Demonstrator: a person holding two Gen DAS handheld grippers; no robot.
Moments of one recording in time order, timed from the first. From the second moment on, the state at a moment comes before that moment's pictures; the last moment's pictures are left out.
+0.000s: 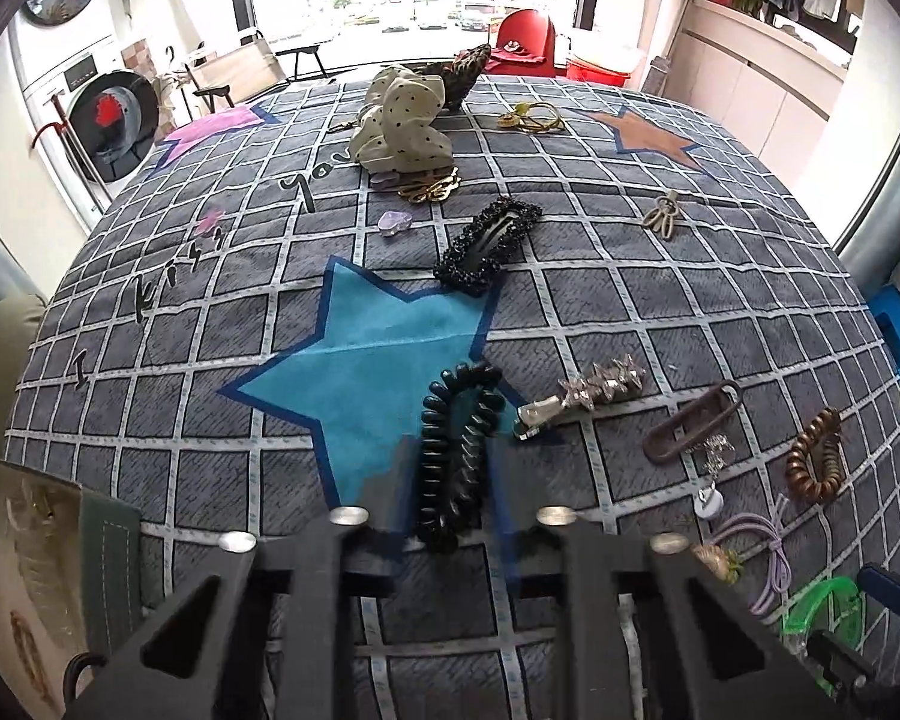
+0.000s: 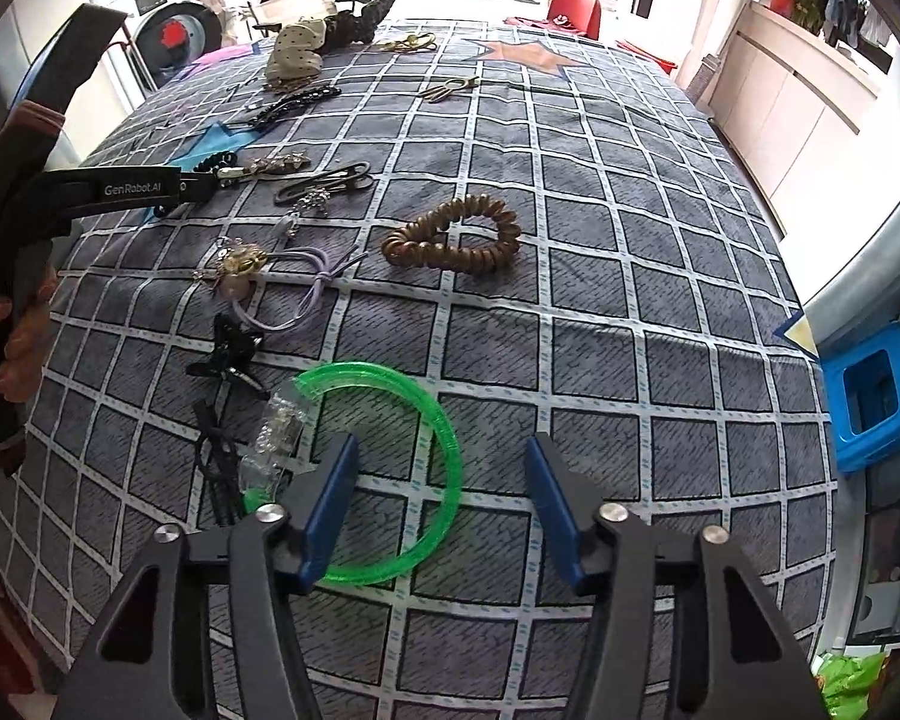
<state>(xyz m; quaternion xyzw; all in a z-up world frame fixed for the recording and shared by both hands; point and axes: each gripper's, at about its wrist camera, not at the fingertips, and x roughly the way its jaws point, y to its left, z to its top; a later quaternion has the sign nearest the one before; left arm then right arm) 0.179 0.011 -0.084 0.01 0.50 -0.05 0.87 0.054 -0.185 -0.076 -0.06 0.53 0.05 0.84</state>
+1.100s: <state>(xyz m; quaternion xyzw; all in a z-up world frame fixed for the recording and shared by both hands) 0.022 0.047 -0.016 -0.05 0.43 -0.05 0.90 0.028 -0.195 -0.033 0.06 0.50 0.09 0.86</state>
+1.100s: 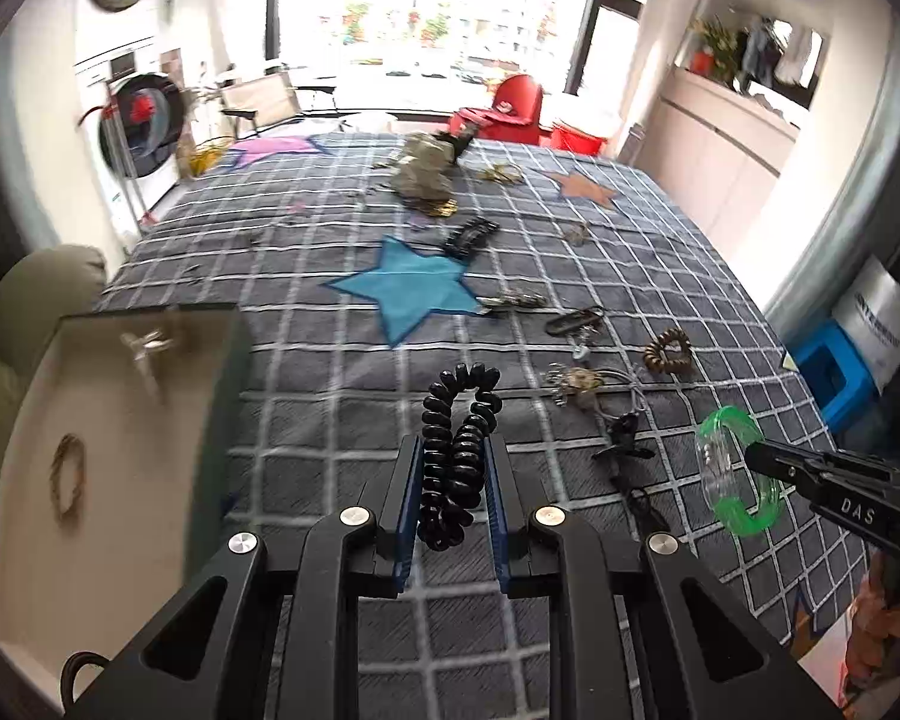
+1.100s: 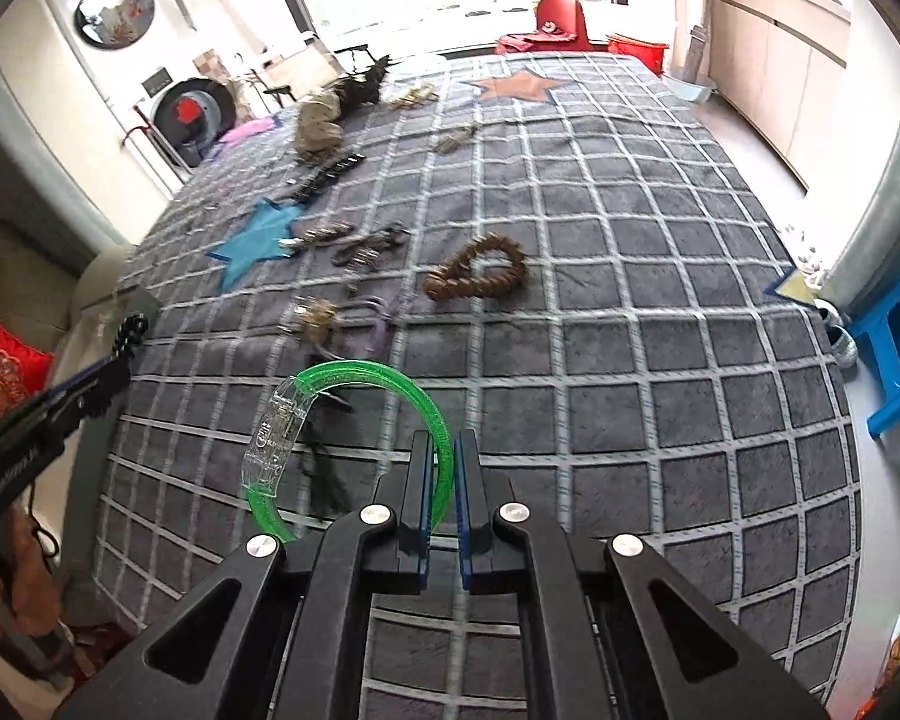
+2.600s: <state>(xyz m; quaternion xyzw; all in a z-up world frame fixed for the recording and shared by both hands) -0.034 0.272 -0.085 -0.10 0.47 0.18 0.86 0.067 0.162 -0.067 -0.15 0.53 0.31 0.78</state>
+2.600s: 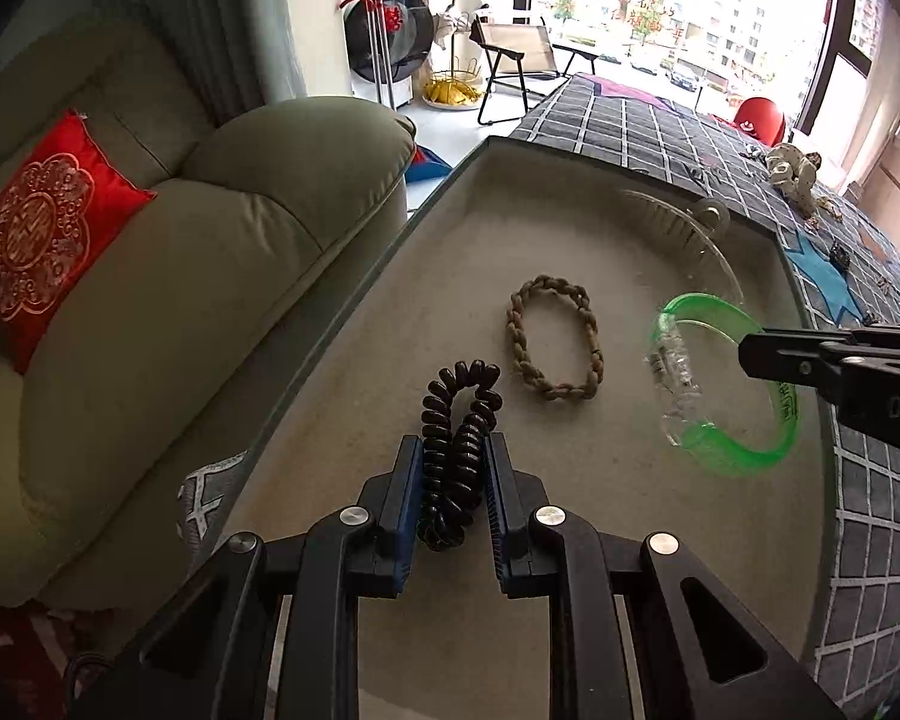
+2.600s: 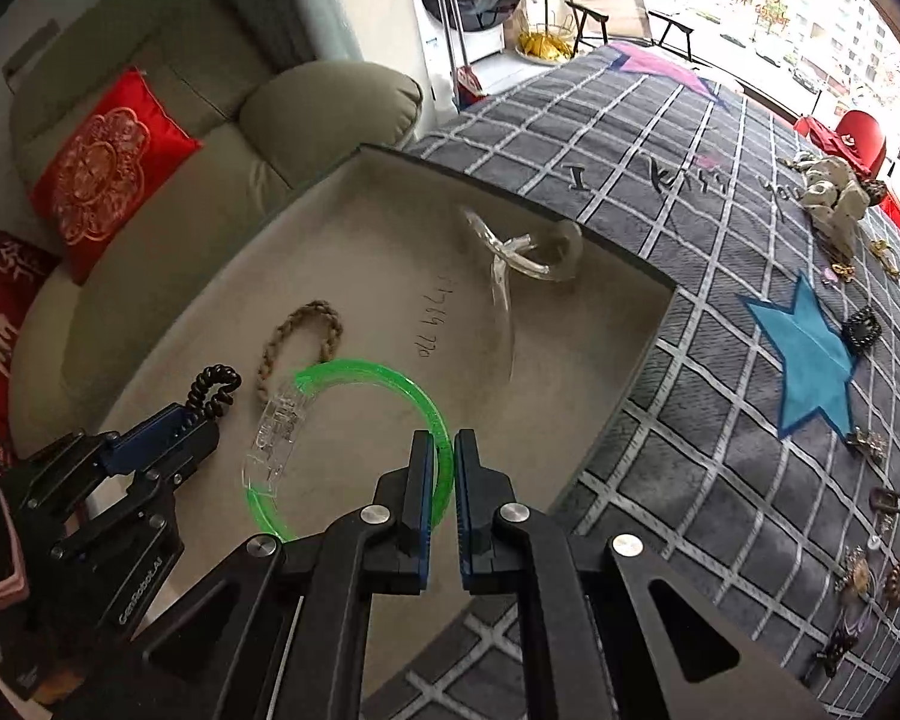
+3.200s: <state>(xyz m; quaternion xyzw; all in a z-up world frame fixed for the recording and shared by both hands) -0.034 0.270 -0.083 -0.09 0.46 0.19 0.86 0.074 0.175 -0.084 -0.18 0.53 0.29 0.78</state>
